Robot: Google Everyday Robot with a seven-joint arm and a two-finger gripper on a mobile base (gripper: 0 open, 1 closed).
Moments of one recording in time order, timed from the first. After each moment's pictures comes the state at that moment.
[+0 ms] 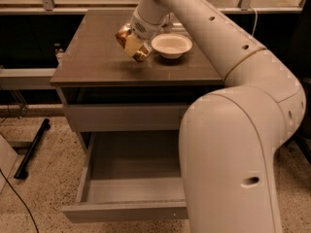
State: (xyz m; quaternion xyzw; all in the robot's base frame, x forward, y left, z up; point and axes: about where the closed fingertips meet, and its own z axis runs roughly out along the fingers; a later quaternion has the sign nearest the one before) arm 0.769 0.055 0.876 -0.51 0.81 0.09 0.26
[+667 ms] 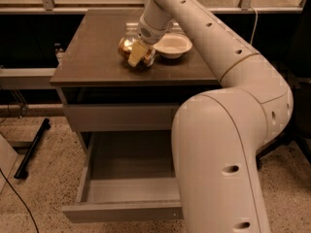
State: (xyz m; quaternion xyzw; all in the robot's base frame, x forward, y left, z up) arm 0.786 0.034 0.848 -0.49 0.84 0.09 0.23
